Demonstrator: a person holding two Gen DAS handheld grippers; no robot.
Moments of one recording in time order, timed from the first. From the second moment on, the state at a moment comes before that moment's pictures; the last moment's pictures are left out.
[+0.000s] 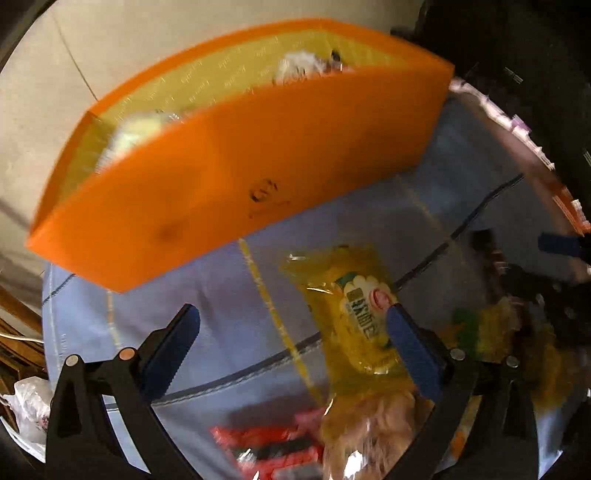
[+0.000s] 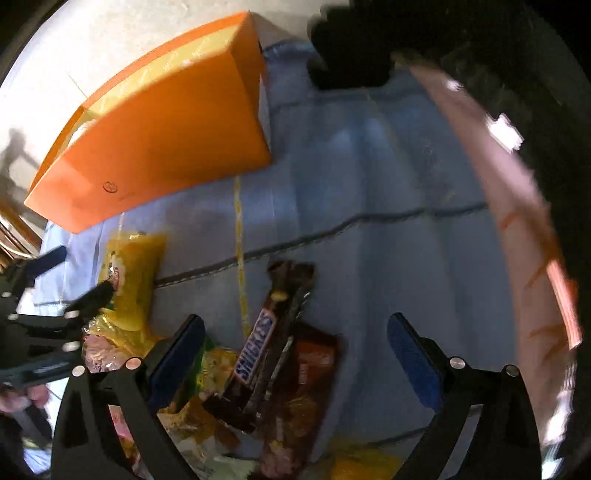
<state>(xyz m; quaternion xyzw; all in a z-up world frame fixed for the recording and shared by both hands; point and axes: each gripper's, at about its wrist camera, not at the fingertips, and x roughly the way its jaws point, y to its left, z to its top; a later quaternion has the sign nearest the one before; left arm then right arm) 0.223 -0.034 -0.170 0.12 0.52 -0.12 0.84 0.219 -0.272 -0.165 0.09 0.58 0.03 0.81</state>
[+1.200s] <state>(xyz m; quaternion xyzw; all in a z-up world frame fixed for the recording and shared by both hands) 0.318 0.050 0.029 0.05 0.39 -0.02 0.92 0.348 -0.222 0.066 0.06 0.41 0.05 0.91</state>
